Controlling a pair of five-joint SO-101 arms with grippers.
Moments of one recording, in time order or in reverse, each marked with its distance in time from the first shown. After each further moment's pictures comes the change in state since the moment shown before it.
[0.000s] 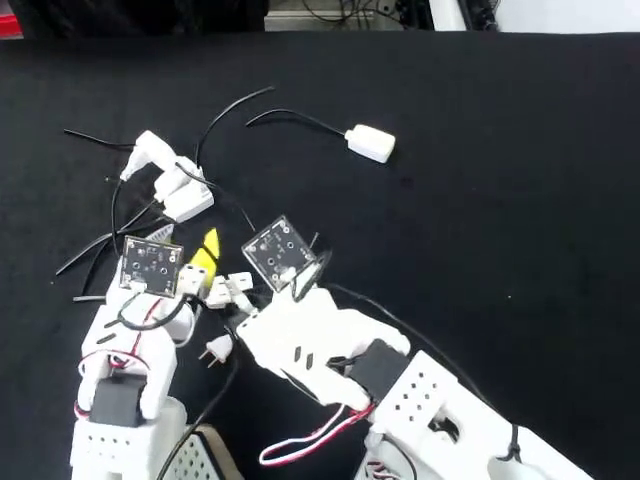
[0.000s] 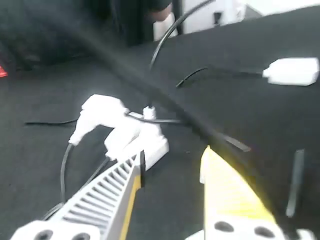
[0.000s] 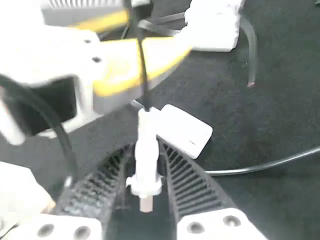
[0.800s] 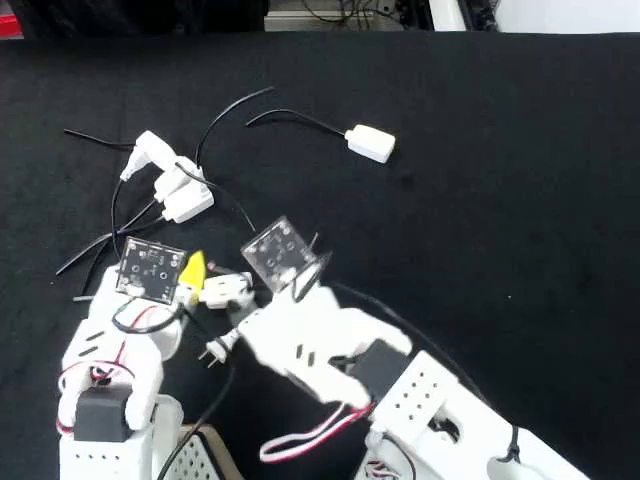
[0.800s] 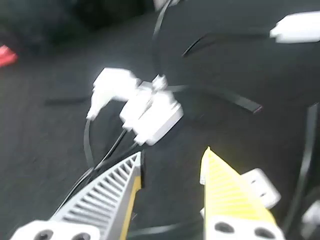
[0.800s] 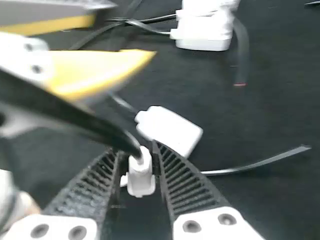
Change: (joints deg) left arm -6.2 -0.3 -7.8 17.8 -9.9; right arm 2.6 0.0 1.0 -2.2 0.0
